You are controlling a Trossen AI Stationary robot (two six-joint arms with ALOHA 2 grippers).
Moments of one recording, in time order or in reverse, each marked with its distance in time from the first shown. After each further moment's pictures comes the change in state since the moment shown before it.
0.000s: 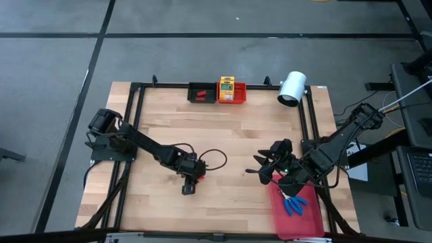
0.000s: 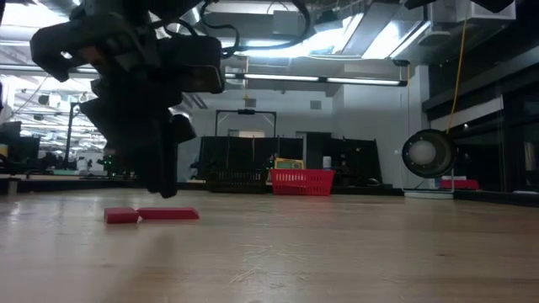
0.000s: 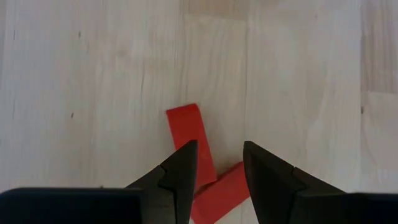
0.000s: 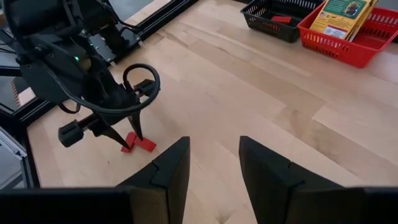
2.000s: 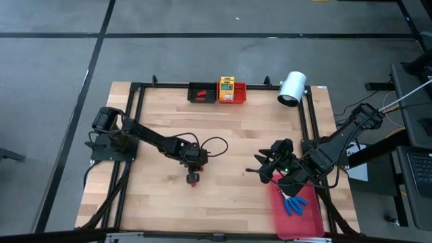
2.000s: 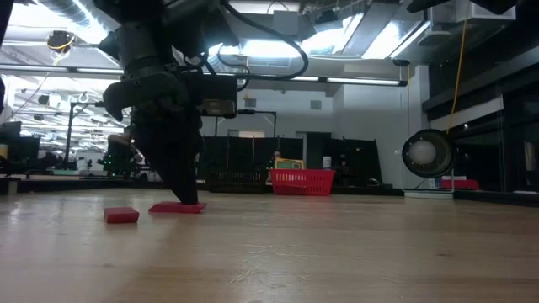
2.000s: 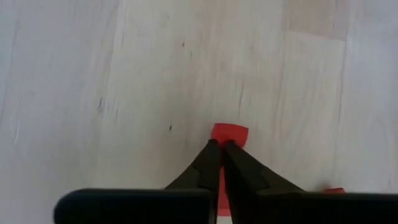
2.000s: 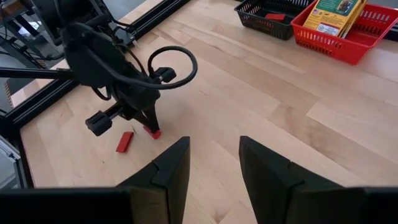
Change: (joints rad) left arm 0.118 0.053 -0.051 0.008 0.009 0.048; right arm -0.001 0.000 0.000 -0.032 -0.001 0.034
